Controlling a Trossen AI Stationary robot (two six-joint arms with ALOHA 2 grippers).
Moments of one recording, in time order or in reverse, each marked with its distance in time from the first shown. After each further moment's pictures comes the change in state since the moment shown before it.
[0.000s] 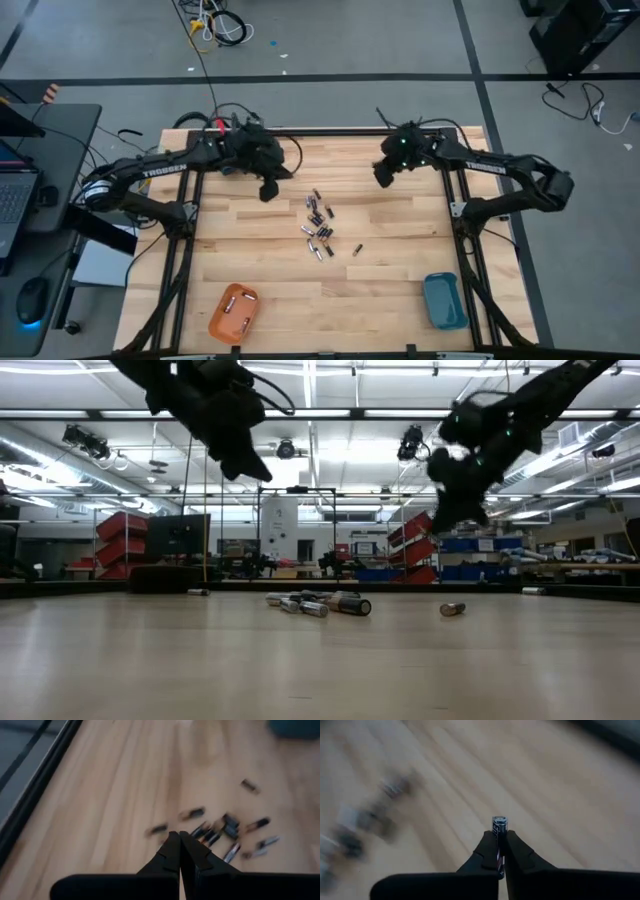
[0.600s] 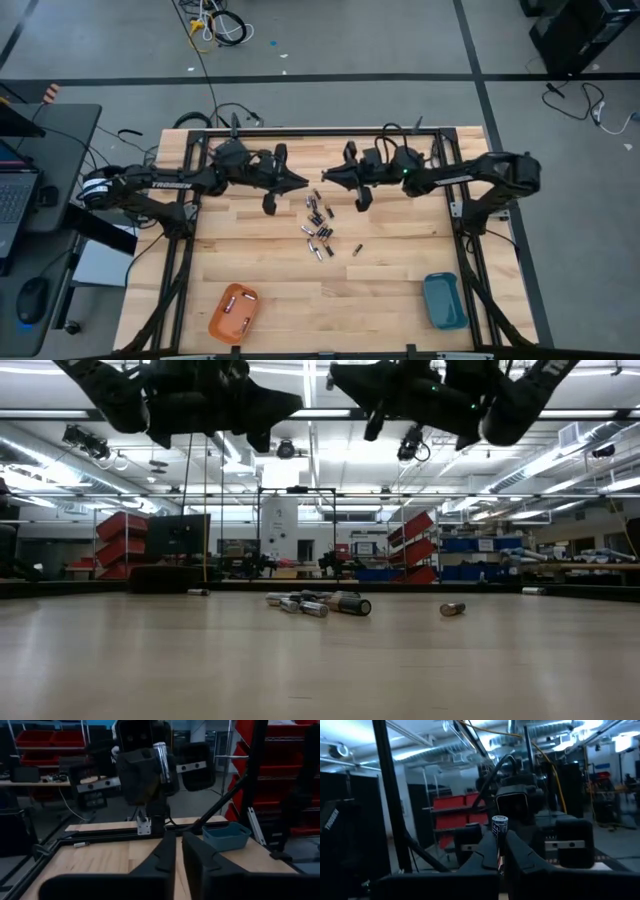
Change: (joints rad) left arm -0.118 0.003 -0.339 1.106 0.167 -0.179; right arm 0.373 0.288 0.020 1.376 -0.168 0.049
